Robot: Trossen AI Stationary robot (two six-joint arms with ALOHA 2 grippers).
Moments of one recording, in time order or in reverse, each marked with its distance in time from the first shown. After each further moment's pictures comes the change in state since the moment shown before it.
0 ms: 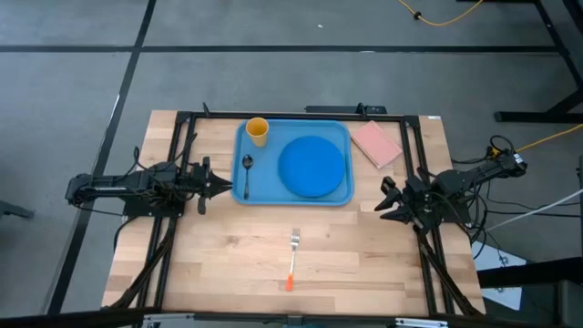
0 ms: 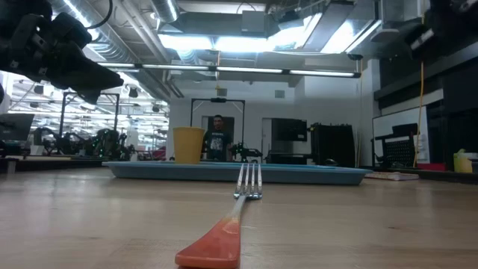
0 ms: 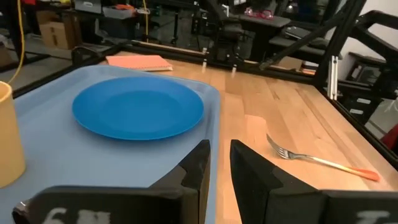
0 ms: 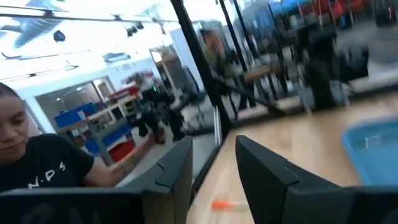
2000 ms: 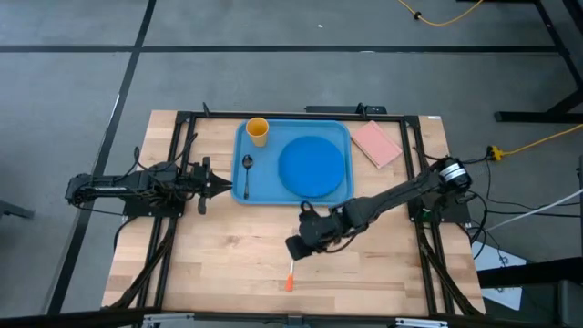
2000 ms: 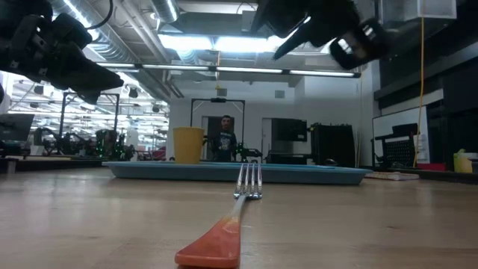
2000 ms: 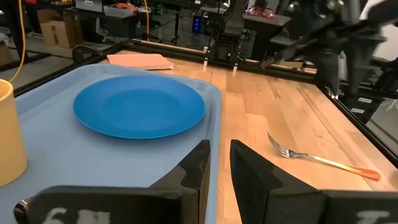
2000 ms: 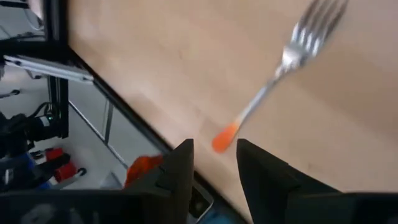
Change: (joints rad) left arm -0.001 0.004 0.000 0.001 -0.005 -0.001; right arm -0.041 1.570 1.243 -0.724 -0.094 1.131
